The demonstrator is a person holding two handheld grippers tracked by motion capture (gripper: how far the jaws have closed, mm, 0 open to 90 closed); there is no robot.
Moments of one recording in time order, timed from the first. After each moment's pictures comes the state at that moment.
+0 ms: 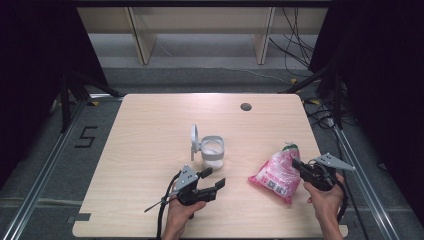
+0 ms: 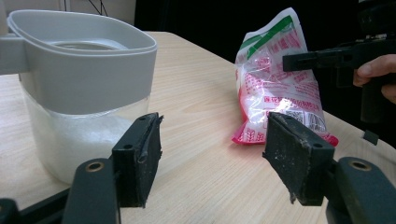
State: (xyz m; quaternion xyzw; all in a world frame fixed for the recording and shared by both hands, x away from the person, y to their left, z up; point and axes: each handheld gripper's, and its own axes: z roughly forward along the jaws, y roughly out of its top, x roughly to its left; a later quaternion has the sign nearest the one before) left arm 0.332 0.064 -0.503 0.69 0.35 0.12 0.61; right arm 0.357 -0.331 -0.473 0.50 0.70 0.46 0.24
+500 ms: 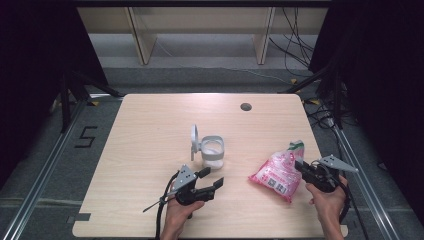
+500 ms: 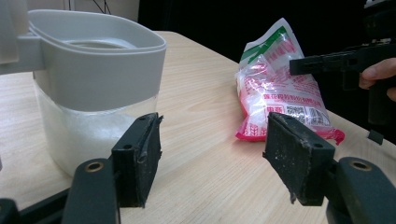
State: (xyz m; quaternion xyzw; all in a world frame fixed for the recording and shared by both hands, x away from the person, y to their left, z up) left arm 0.334 0.068 -0.505 0.69 0.36 0.13 0.61; right arm 0.351 -0.337 -0.474 0.54 0.68 0.44 0.23
